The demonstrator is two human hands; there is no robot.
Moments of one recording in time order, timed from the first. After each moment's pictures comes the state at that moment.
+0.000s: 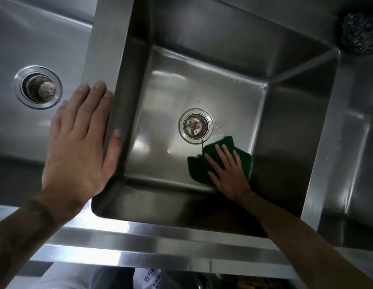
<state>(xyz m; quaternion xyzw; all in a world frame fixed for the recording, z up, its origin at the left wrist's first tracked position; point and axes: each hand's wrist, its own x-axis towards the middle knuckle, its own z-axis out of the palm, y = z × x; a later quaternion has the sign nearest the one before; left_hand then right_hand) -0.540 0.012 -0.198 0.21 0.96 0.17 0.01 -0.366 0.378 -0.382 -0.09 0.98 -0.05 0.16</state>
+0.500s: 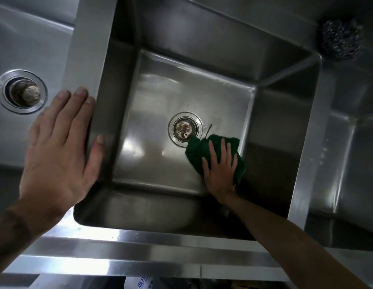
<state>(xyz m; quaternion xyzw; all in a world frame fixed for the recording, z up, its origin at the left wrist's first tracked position) -0.543 0.013 -0.194 0.22 0.96 0.18 0.03 -0.387 0.350 -0.386 0.17 0.98 -0.06 0.12</state>
